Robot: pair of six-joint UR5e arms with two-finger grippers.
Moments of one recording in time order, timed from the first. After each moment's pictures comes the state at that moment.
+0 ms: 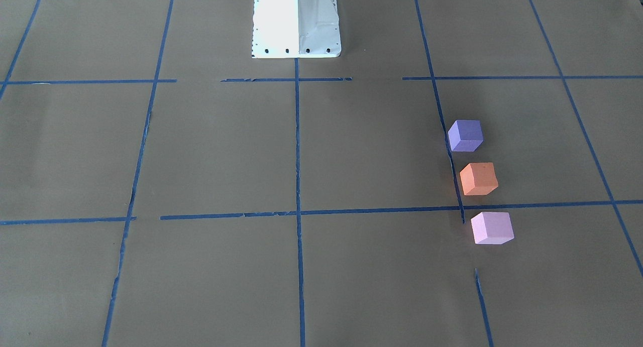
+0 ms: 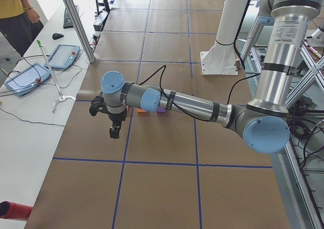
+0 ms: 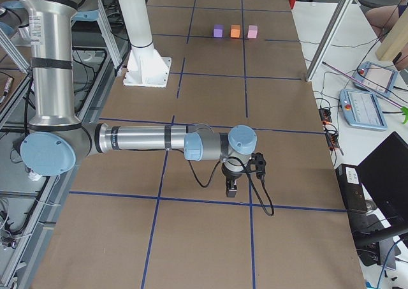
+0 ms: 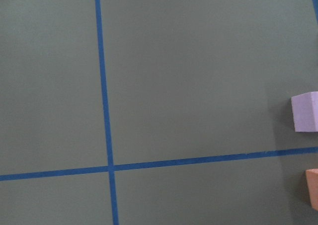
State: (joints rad) left arm -1.54 -1.74 -1.59 -1.58 -2.34 -0.01; right arm 1.48 -1.59 1.63 -1.57 2.36 0.05
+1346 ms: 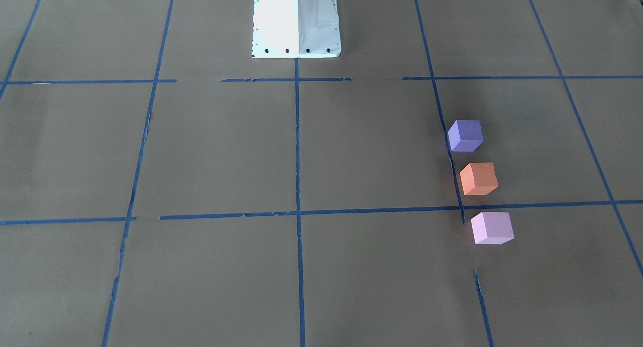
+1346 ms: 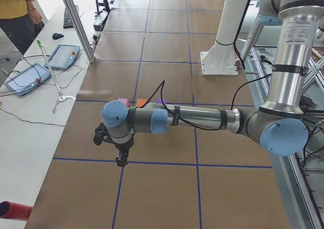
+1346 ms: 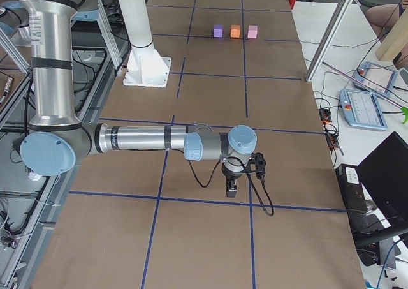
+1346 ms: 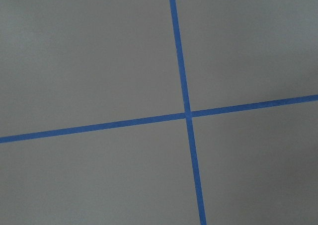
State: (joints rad) left arm -1.62 -1.68 -1.54 -1.50 -2.35 0.18; right arm 1.48 -1.59 1.63 -1.57 2.36 0.05
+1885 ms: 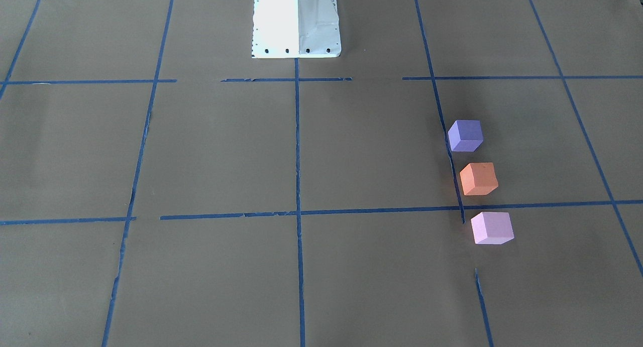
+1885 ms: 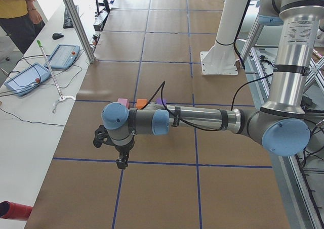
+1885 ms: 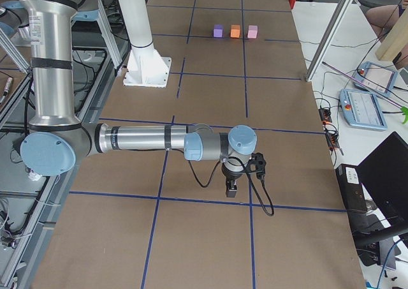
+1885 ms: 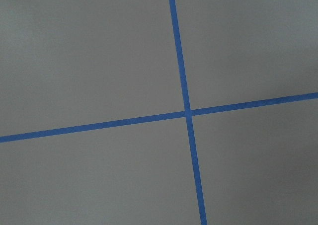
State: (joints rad) left arm -1.64 -1.67 -1.54 -1.49 -2.35 0.17; right arm 1.48 -1.59 1.63 -1.57 2.36 0.05
